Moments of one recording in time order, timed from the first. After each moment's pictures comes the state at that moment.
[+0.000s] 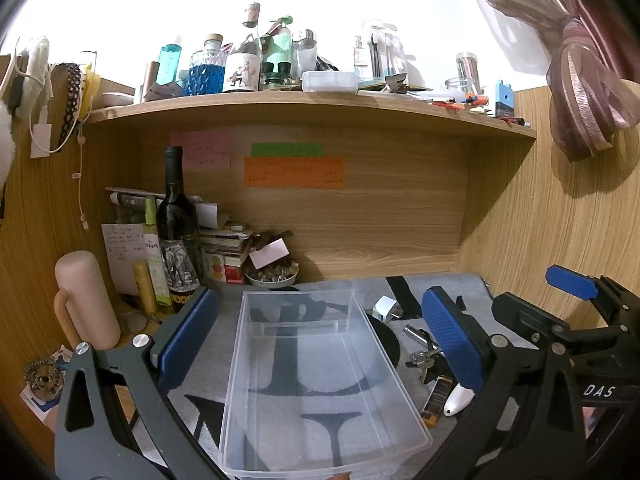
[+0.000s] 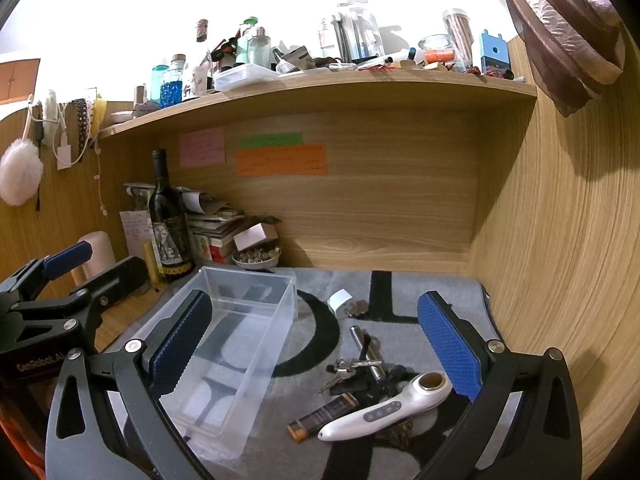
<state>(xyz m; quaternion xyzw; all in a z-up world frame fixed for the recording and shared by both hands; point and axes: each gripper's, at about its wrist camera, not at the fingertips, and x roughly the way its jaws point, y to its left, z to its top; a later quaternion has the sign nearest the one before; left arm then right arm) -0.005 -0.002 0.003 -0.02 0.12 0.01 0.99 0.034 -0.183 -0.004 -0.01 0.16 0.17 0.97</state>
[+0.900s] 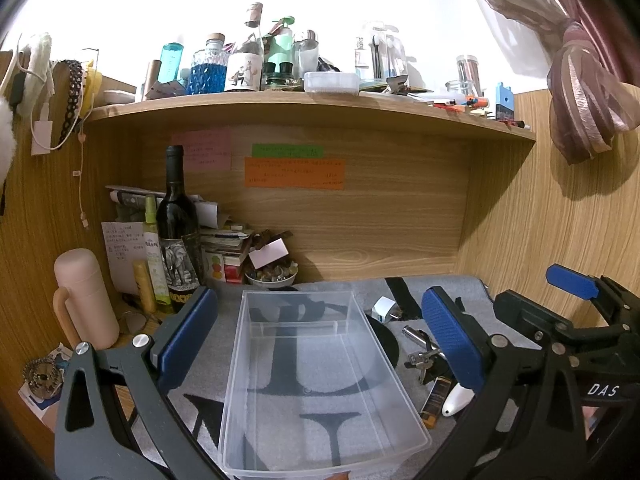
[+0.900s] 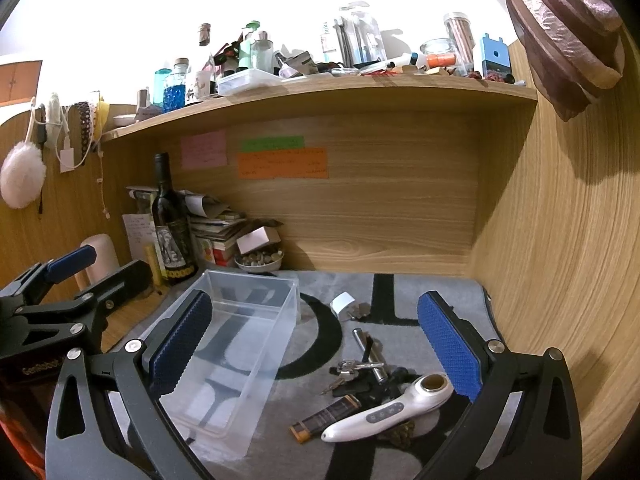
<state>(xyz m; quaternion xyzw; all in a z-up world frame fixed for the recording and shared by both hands) -0.006 -0.001 0.003 -0.02 0.12 0.01 0.99 0.032 -0.184 -0.002 -0.01 0.15 0.17 0.97</state>
